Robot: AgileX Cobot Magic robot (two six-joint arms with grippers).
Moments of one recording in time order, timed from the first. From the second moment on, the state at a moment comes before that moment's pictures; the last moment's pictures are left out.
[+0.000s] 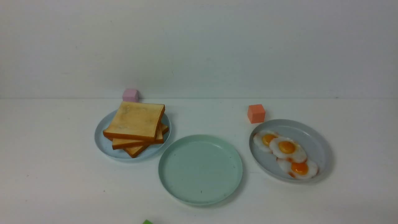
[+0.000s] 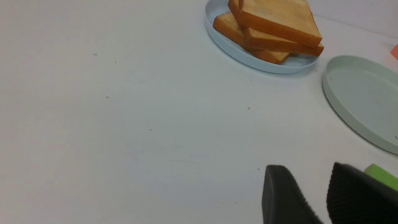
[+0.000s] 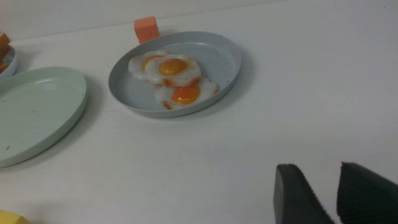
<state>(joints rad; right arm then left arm) 0.05 -0.01 0.02 0.04 0.40 0.10 -0.11 -0.01 0.03 -0.07 0.39 -0.25</state>
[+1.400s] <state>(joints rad) 0.05 -0.01 0.02 0.04 0.40 0.10 -0.11 -0.01 0.03 0.53 0.22 -0.24</state>
